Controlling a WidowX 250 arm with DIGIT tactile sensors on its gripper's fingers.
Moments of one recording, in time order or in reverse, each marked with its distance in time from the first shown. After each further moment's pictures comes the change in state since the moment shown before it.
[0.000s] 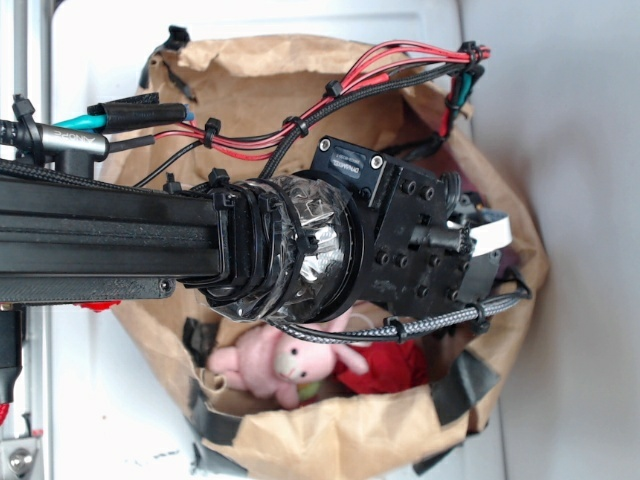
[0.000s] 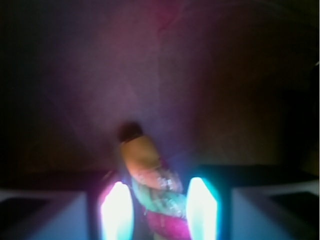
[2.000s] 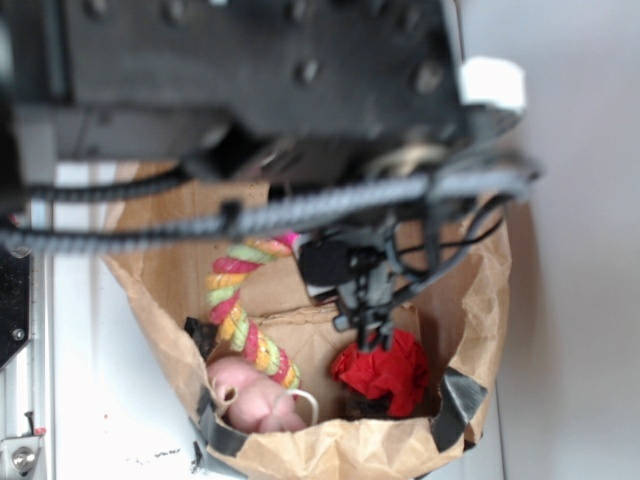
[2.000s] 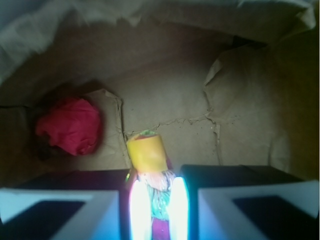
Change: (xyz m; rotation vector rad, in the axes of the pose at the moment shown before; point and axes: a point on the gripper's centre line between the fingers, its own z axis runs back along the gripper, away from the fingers) arm -0.003 0.042 0.150 -0.196 0.263 -0.010
